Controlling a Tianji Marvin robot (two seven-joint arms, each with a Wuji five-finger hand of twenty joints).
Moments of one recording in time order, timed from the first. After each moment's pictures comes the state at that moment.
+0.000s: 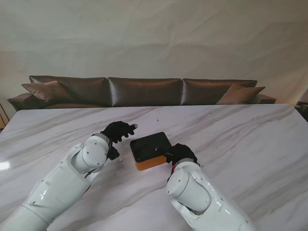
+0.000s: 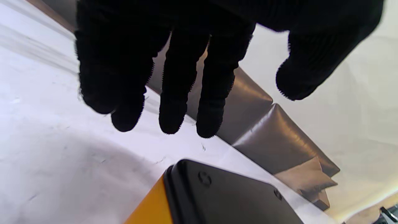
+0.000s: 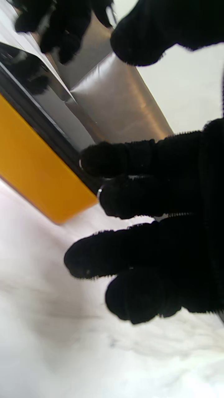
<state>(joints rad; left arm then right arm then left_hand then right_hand) 1.14 -1.19 -0.96 -1.26 0.31 0.21 -0.02 -1.40 -1.25 0.88 -1.69 -0.45 0.90 -0.17 0.42 -0.11 0.32 0.05 0.78 0.07 0.61 0.39 0.77 0.17 0.66 0.45 0.63 0.34 0.87 0.69 0.52 0.28 1.54 0.69 0.03 -0.45 0.82 0.15 0.96 -0.05 1.03 0.88 1.18 0.04 1.10 0.88 1.14 0.23 0.95 0.54 0.86 0.30 1.57 0.41</state>
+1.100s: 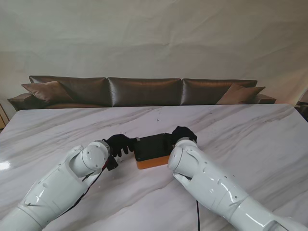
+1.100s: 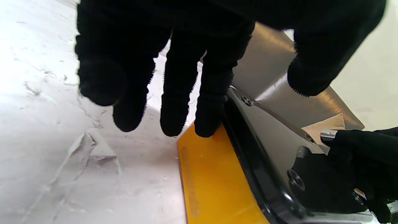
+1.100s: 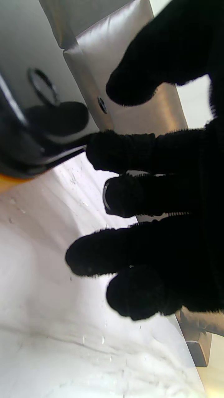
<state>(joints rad) 1.14 -1.14 -0.89 -1.28 0.26 0.32 -0.18 -1.04 -1.32 0.73 -1.15 -0.40 0.71 -0.23 0.39 -0.09 0.21 0.06 0.74 0.09 0.73 0.51 0.79 0.15 0.73 0.53 0.65 0.32 0.95 0.78 0.63 0.24 1.67 0.63 0.25 -0.37 0.77 0.25 1.02 -0.13 1.09 0.94 1.20 0.03 1.09 0.95 1.13 0.22 0.97 0.54 0.82 0.29 1.58 0.42</state>
